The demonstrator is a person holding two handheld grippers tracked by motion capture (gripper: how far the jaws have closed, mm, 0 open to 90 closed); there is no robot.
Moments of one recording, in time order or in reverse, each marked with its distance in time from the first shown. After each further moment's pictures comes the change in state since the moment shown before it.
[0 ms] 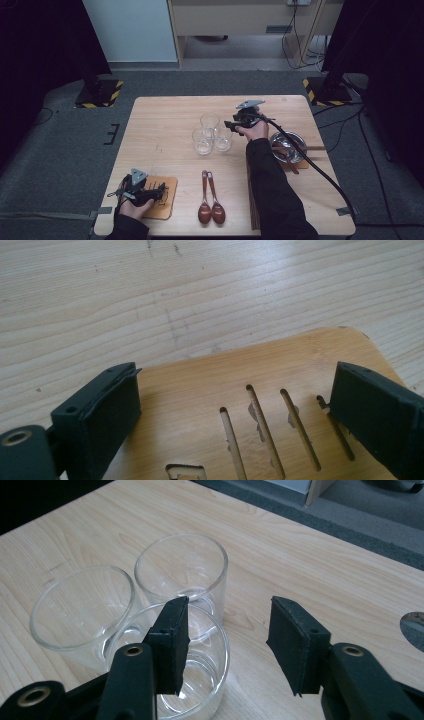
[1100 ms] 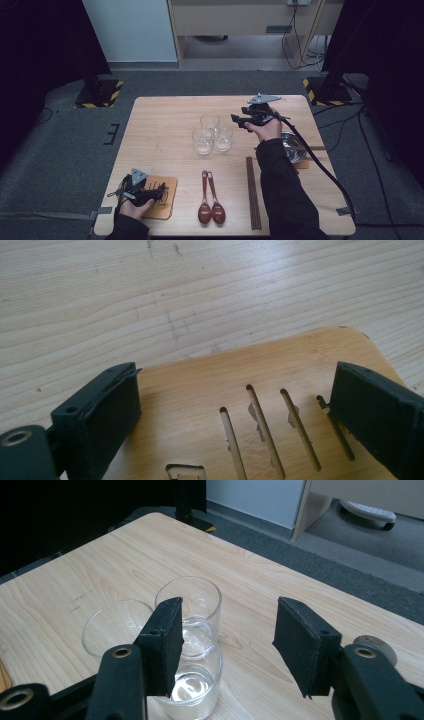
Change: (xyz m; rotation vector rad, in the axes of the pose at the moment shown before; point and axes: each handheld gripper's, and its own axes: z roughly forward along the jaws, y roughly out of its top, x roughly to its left) left arm 0.000 0.000 0.000 0.001 0.001 0.000; right arm 0.005 0.017 -0.059 -0.118 -0.023 -0.016
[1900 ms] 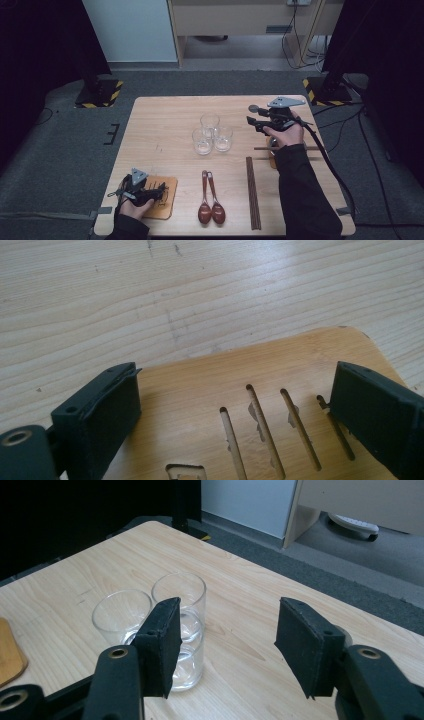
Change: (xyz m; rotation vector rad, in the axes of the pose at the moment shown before) left arm 0.000 0.000 0.000 0.001 0.002 0.000; right arm -0.013 -0.008 -0.057 -0.041 -0.014 -0.013
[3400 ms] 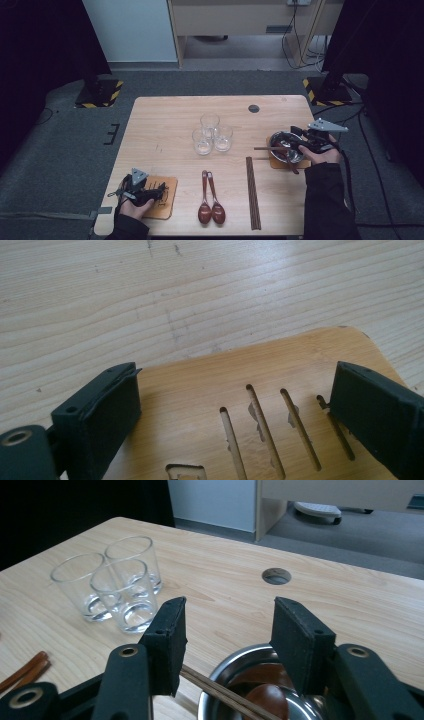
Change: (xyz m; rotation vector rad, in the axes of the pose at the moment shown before) left arm 0.000 0.000 0.000 0.001 0.000 0.001; right arm -0.051 -0.085 -0.066 -0.055 -0.079 0.121
